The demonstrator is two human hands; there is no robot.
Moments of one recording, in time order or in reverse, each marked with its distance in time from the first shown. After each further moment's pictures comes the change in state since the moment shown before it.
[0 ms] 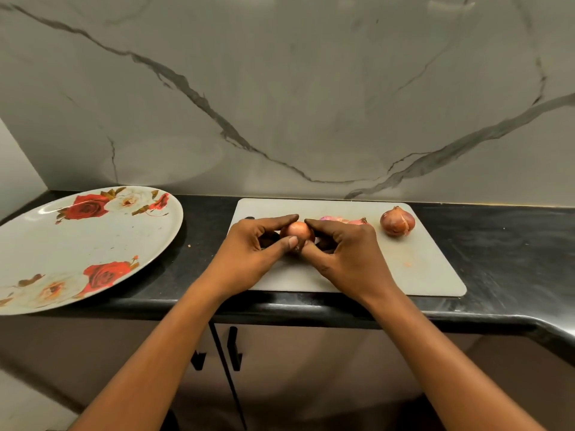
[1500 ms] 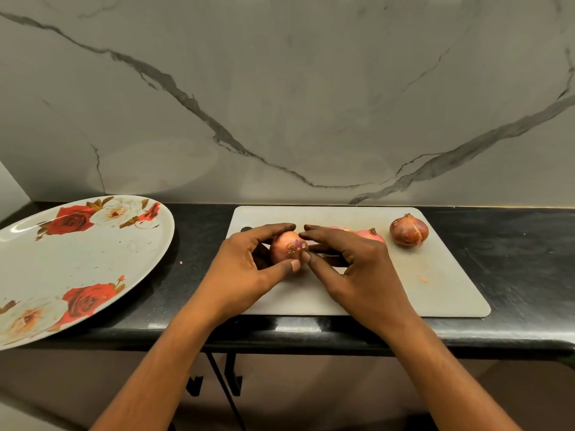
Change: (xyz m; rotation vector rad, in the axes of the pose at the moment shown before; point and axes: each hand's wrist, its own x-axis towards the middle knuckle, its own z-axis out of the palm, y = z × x) left_hand 0.005 -0.011 -0.003 0.018 0.001 -0.116; right_hand -0.002 0.007 0.004 0.080 0.050 -0.064
